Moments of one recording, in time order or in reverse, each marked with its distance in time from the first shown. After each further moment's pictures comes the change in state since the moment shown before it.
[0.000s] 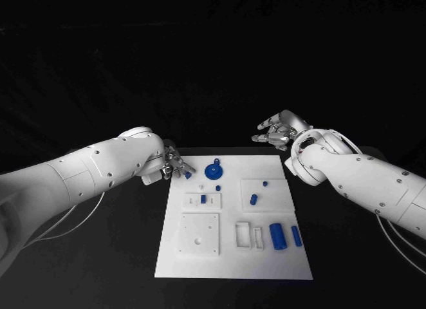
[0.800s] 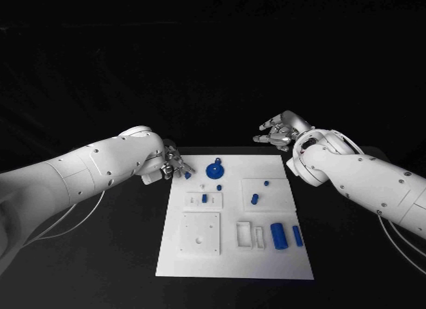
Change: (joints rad) left arm 0.000 -0.009 0.000 0.004 0.021 0.012 0.008; left_hand 0.043 0.055 -0.019 -0.058 0.118 0.000 0.000 0.000 -0.001 0.000 0.000 0.000 0.001 -0.004 -0.004 0.000 -0.002 0.000 0.000 0.000 0.000 0.000; right arm -0.003 0.000 0.000 -0.005 0.004 0.006 0.000; right_hand 0.000 0.000 -0.003 0.003 0.000 0.000 0.000 0.000 0.000 0.000 0.000 0.000 0.000 0.000 0.000 0.000 0.000 0.000 0.000 0.000 0.000 0.000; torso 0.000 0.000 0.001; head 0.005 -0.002
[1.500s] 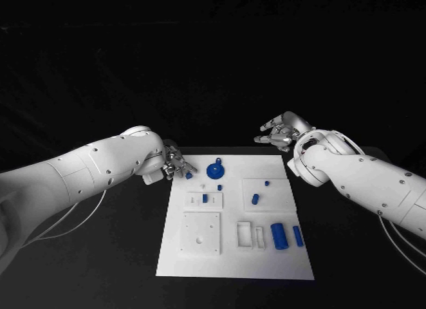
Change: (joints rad) left arm 0.000 -0.006 0.000 0.001 0.039 0.008 0.024; left_hand -0.028 -0.006 -0.019 0.006 -0.085 0.004 -0.003 0.000 -0.004 0.000 0.000 0.000 -0.002 0.000 0.000 0.000 0.000 0.000 0.000 0.000 0.000 0.000; right arm -0.001 0.003 0.000 -0.007 0.001 0.005 -0.001; right_hand 0.000 0.000 0.000 0.000 0.000 0.000 0.000 0.000 0.000 0.000 0.000 0.000 0.000 0.000 0.000 -0.004 0.000 0.000 0.000 0.000 0.000 0.000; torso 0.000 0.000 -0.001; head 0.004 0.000
